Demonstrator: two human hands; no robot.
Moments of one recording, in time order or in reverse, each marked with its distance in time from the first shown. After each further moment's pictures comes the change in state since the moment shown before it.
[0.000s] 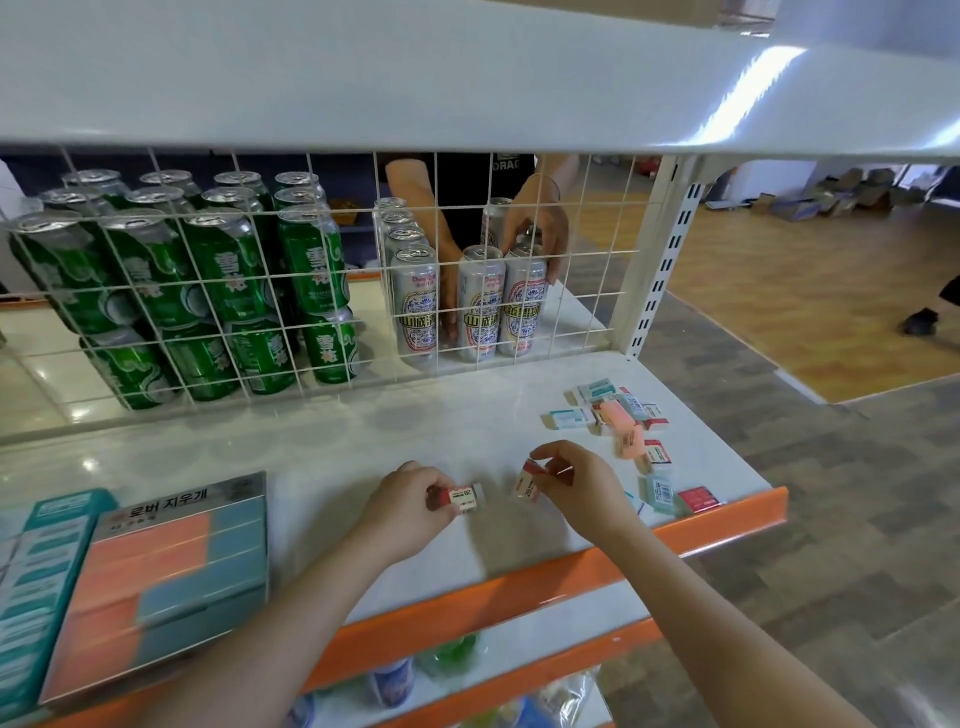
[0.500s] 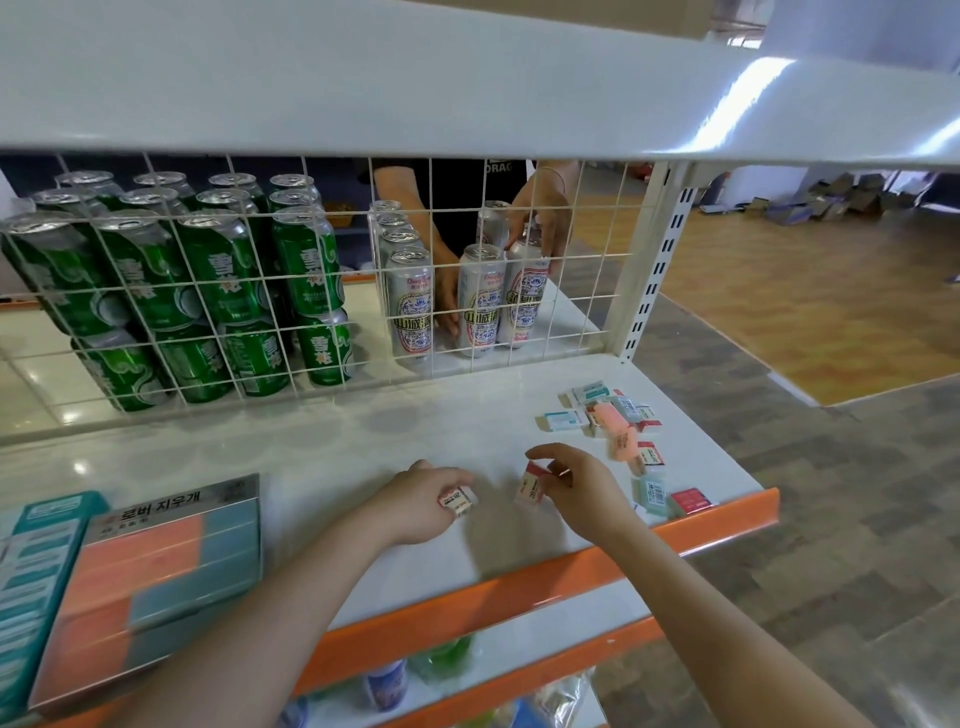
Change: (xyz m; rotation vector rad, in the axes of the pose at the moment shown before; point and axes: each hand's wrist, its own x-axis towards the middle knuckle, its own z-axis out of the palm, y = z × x) left_hand 0.012 0.016 -0.007 0.123 -0.280 -0.008; right_hand 0.001 0.005 -0.007 -0.137 -0.070 -0.024
